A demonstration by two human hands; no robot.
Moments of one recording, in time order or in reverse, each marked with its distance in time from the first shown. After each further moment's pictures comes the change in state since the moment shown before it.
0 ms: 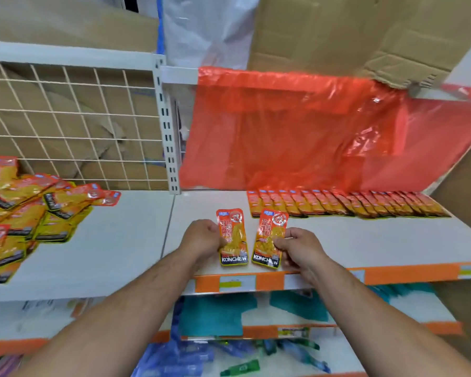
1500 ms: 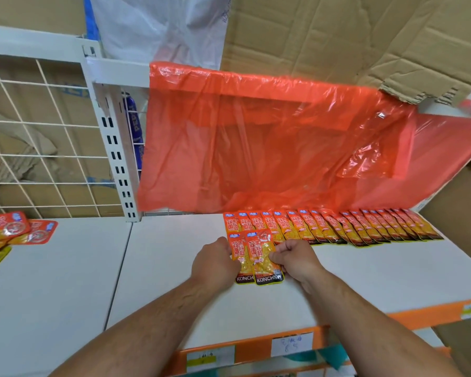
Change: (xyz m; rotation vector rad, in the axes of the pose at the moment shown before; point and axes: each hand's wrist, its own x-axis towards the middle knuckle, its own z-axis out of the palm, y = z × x) left_hand 0.087 0.027 0.101 0.405 -0.080 0.231; right_hand 0.127 -0.001 -0.043 -0.206 0.090 0.006
